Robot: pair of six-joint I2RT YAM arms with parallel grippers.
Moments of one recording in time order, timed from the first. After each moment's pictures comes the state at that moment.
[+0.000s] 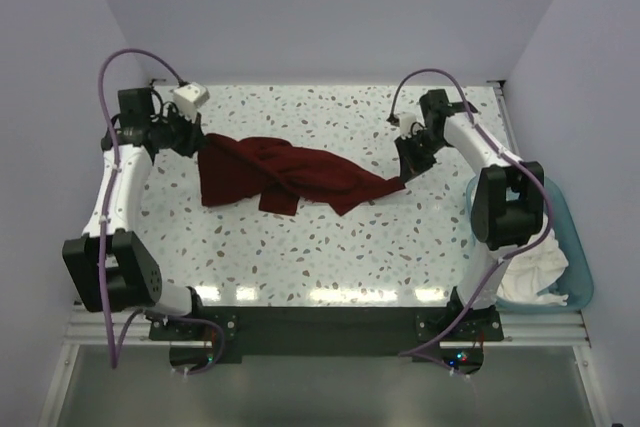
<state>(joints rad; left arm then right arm) 0.14 1.41 1.24 -0.63 0.59 0.52 0.14 1.87 1.51 -1.02 -0.38 -0.30</state>
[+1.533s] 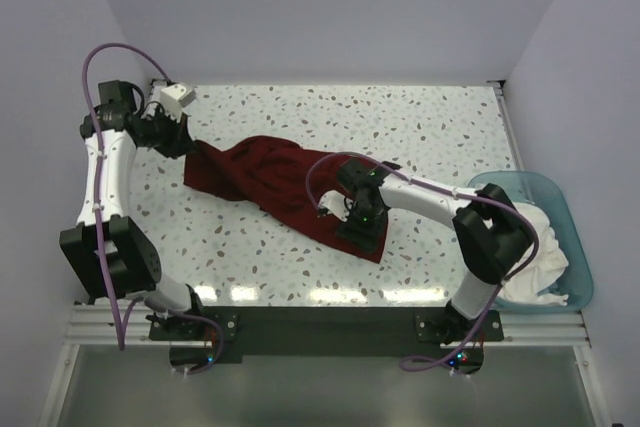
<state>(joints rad) 0.28 1.53 1.45 -0.94 0.69 0.66 0.72 1.72 1.16 -0.94 -0.17 -0.49</state>
